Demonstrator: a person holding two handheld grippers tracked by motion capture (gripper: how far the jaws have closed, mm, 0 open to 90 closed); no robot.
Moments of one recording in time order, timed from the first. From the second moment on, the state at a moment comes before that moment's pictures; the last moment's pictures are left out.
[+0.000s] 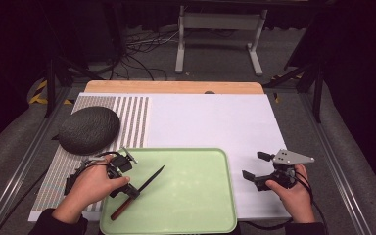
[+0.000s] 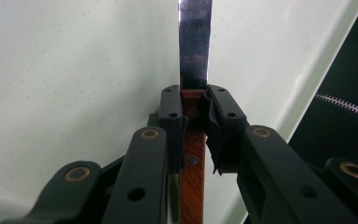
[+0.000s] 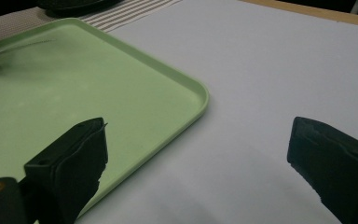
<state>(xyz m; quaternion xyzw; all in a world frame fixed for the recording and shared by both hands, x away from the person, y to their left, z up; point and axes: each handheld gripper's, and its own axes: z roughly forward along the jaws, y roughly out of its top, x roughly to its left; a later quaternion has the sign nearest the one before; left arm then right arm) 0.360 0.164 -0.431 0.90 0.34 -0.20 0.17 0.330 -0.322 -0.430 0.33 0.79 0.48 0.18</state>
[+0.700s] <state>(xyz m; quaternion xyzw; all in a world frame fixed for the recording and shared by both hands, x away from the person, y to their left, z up) 0.362 0.162 -0.440 0.90 0.35 -0.20 0.16 0.331 -0.321 -0.433 0.33 0.79 0.48 0.17</state>
